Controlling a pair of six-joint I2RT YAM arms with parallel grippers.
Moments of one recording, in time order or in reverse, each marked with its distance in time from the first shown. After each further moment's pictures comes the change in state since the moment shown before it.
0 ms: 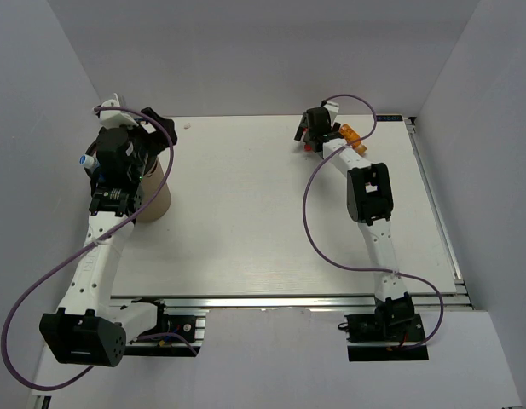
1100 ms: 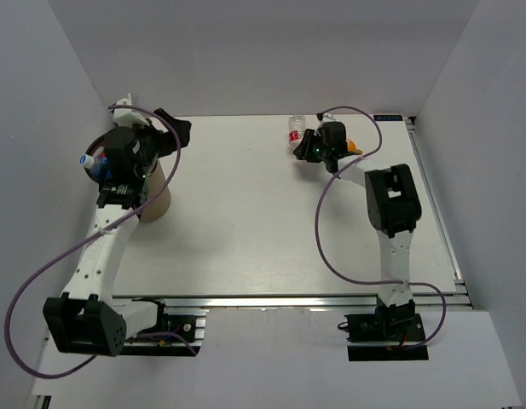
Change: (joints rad) left arm -0.010 0.046 -0.035 0.089 0.185 -0.069; right arm -0.028 -0.318 -0.586 0.378 -0.496 -0.092
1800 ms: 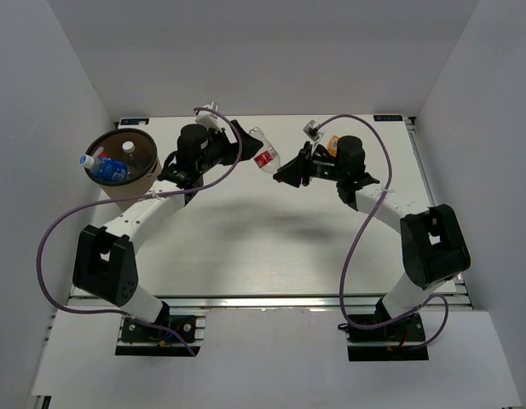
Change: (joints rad) left arm -0.325 0.359 0.049 0.148 0.133 -0.139; right arm 0.083 -0.594 -0.563 0.339 -0.698 -0.050
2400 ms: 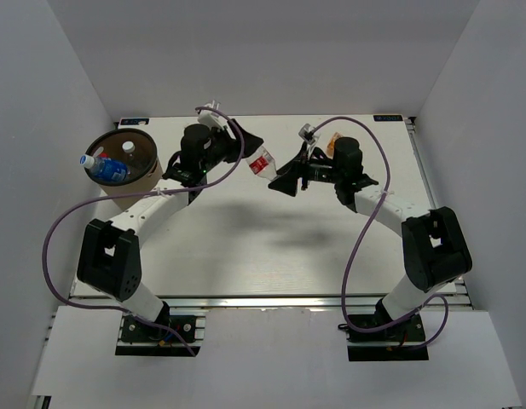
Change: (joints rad) left arm -0.010 0.050 0.003 0.105 0.014 -0.069; right arm 0.039 -0.029 -0.005 -0.064 -0.029 -0.043
